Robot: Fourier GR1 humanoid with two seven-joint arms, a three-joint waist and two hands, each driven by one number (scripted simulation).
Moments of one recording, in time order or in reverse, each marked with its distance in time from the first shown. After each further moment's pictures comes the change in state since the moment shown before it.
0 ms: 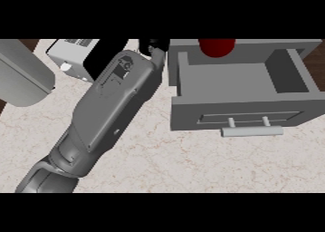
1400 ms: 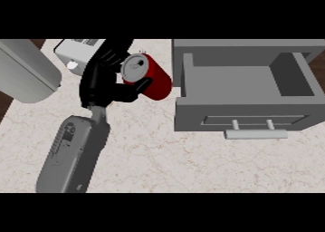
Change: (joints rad) left arm 0.626 0.000 0.143 -0.470 -0.164 -0.310 -0.024; right arm 0.075 -0.003 -0.056 -0.027 -0.057 0.018 -0.006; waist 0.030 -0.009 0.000
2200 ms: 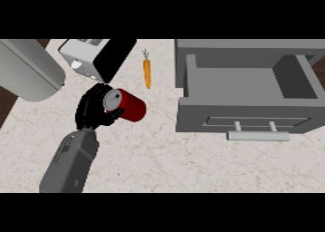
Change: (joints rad) left arm 0.046 0.021 0.303 0.584 -0.007 -0.427 -0.446; right arm -0.001 0.001 -0.029 0.031 0.008 0.032 -0.015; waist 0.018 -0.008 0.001
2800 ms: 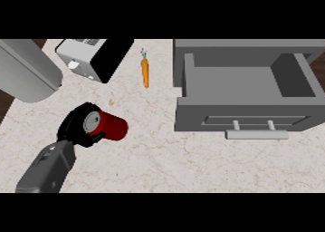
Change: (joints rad) left arm -0.045 0.181 0.060 0.422 -0.097 -0.353 -0.109; right arm -0.030 0.002 0.031 0.023 0.041 0.005 -0.015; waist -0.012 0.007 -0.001
